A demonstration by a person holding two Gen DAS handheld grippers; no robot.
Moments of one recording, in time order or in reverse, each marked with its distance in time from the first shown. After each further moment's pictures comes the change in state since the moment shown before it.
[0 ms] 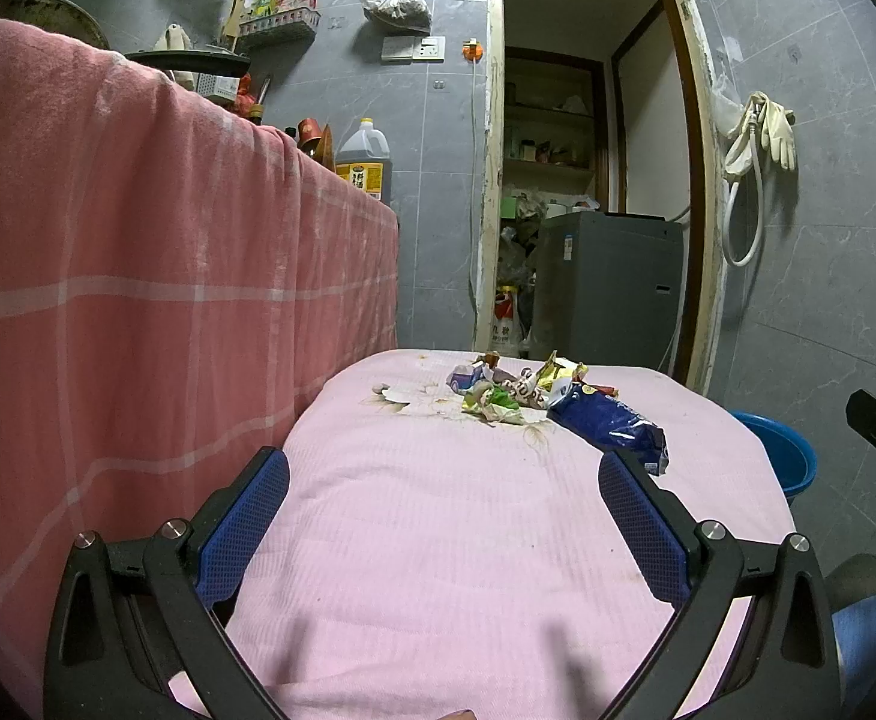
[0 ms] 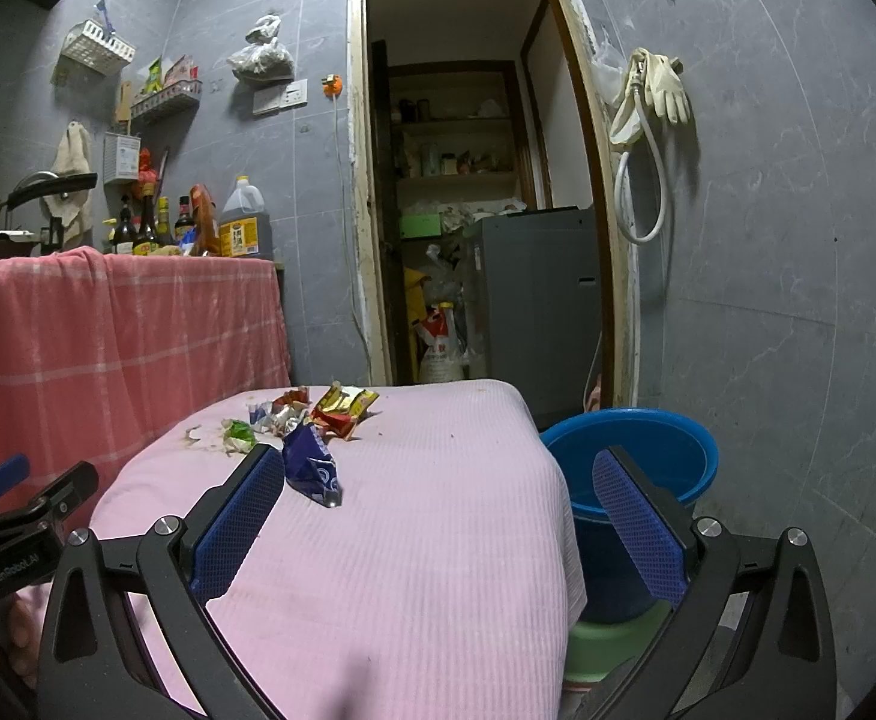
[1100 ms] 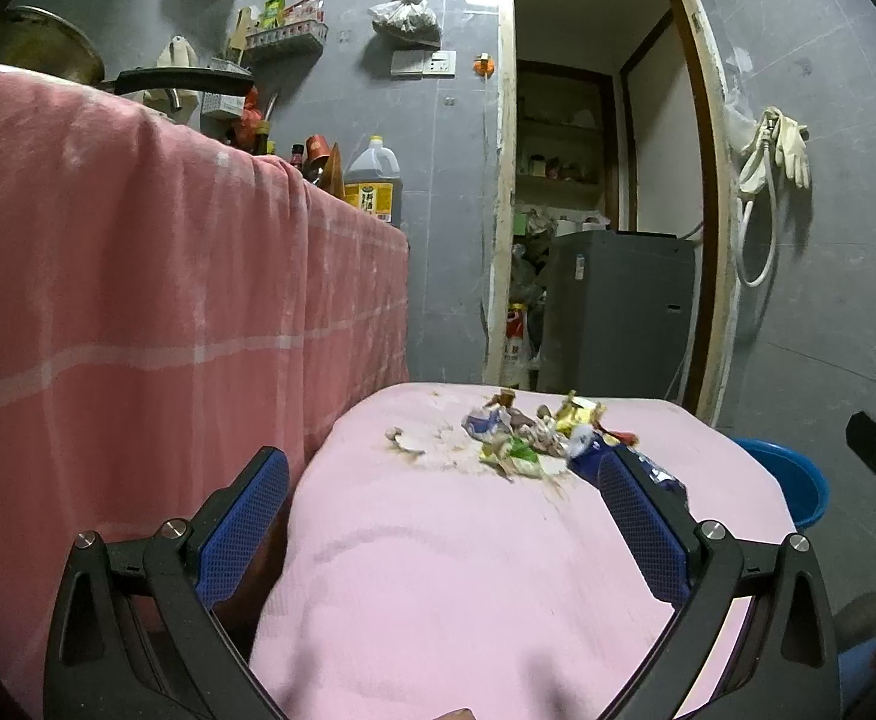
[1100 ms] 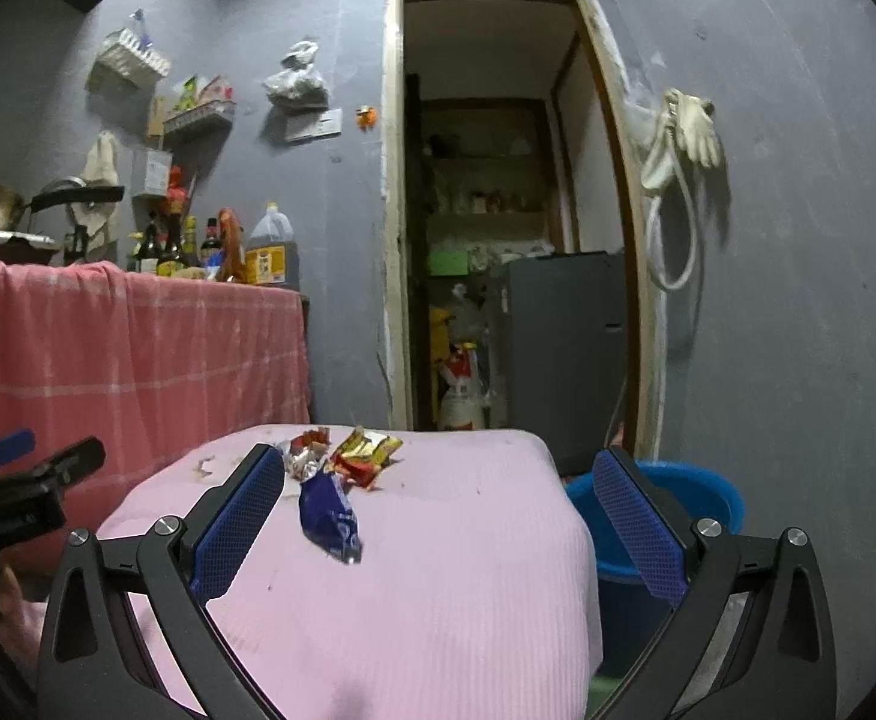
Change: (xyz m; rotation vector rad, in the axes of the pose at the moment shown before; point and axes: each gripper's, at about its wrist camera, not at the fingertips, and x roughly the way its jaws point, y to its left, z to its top) left arm 0.020 0.009 0.029 -0.010 -0.033 0.028; right arm 0.020 0.015 0.012 -0.059 -0.098 0.062
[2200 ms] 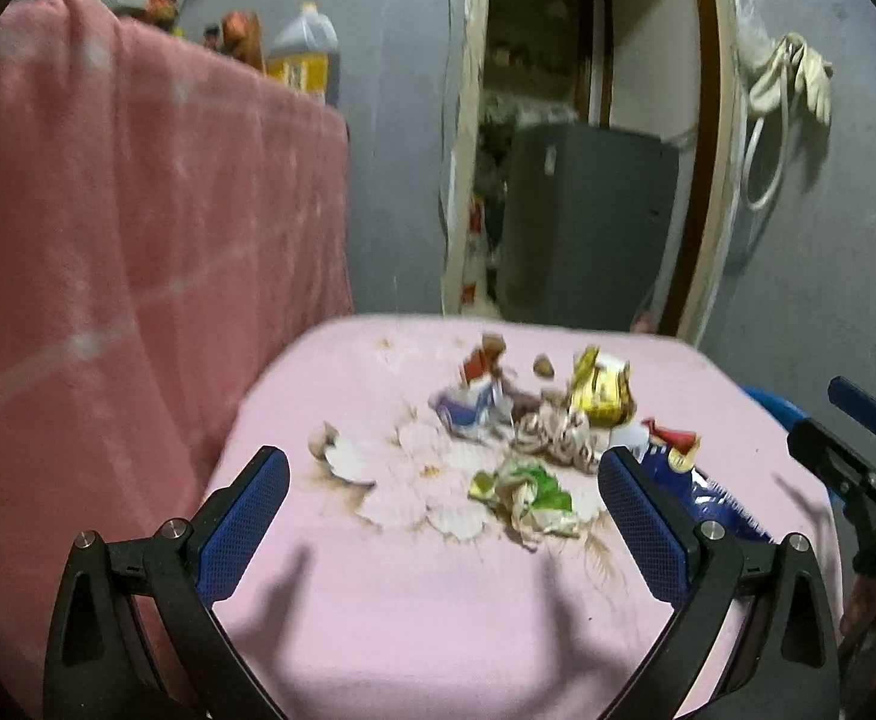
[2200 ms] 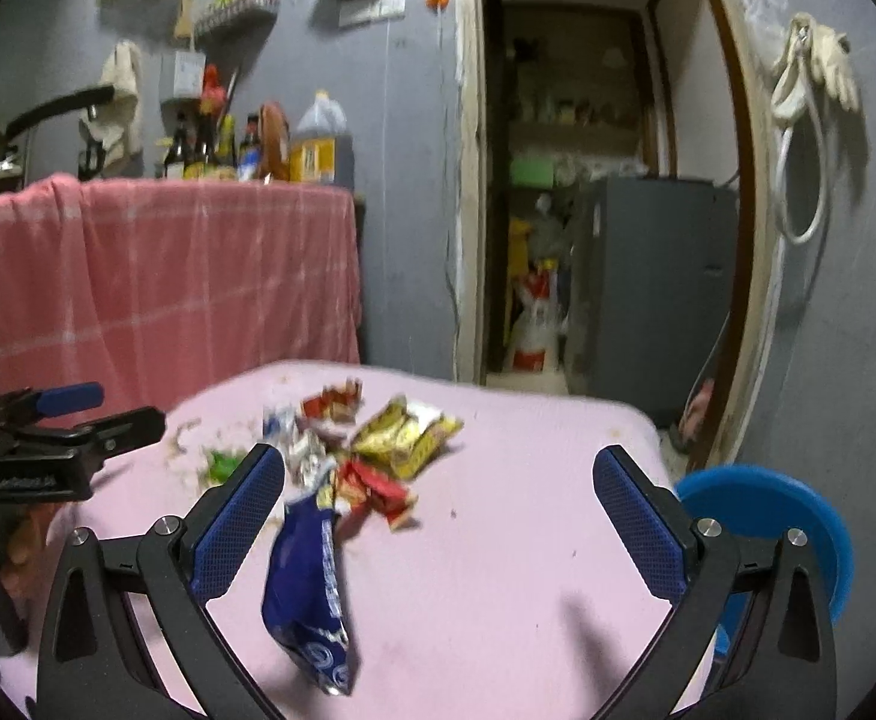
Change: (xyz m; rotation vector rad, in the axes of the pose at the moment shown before) left arm 0.166 0.009 0.028 0.023 0.313 -0.148; right arm 0.161 0.009 0.008 -0.074 0.271 0.195
